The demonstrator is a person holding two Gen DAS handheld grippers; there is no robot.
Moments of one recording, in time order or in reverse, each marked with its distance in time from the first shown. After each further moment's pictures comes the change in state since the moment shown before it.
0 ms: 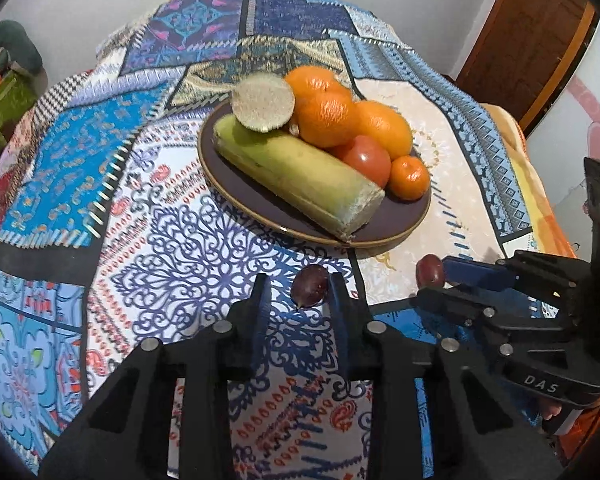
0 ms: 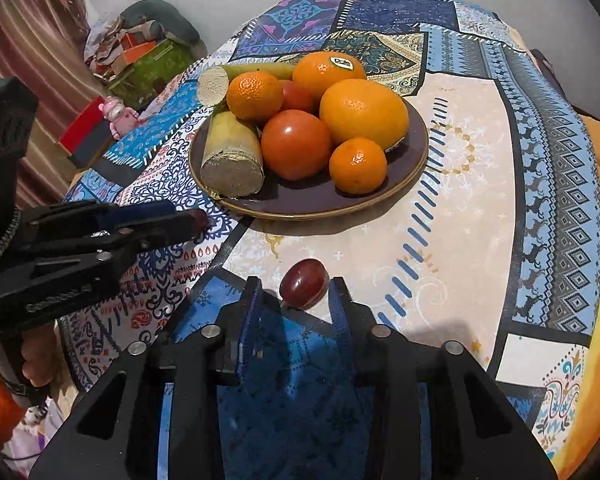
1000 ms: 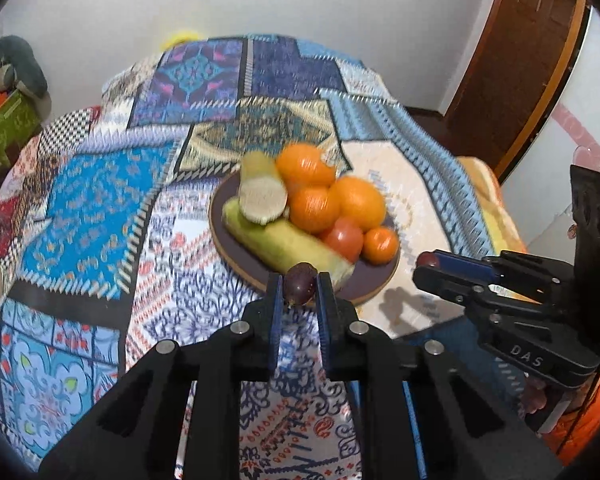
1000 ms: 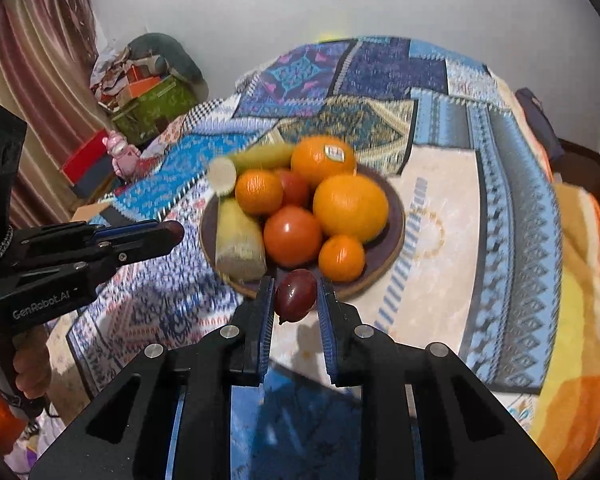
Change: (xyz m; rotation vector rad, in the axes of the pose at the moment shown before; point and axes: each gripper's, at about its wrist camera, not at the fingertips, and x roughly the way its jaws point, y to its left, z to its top) left arm -0.056 -0.006 0.031 0.005 -0.158 -0.017; right arm -0.040 0.003 0.032 -0.027 -0.168 -0.034
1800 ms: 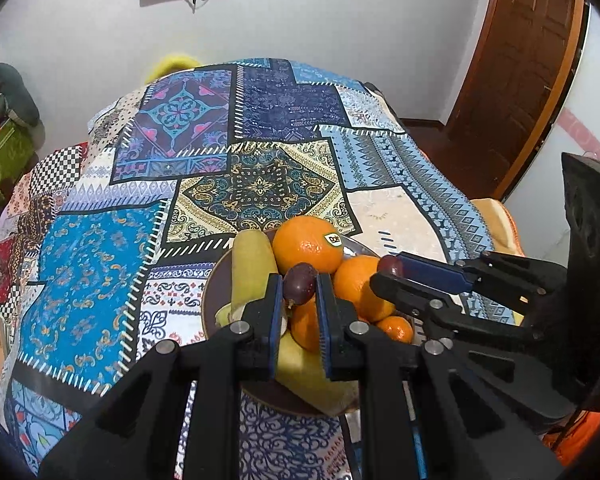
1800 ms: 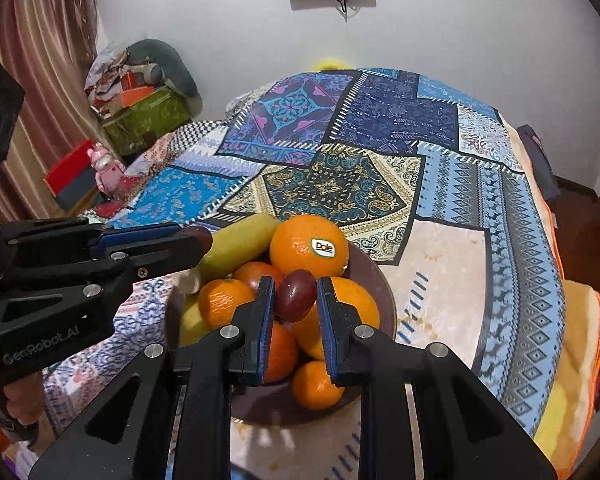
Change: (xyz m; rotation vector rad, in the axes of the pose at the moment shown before) left arm 0.043 0.000 0.070 0.047 -0.037 0.017; right arm 0.039 -0.006 0.060 -0.077 -0.052 -0.054
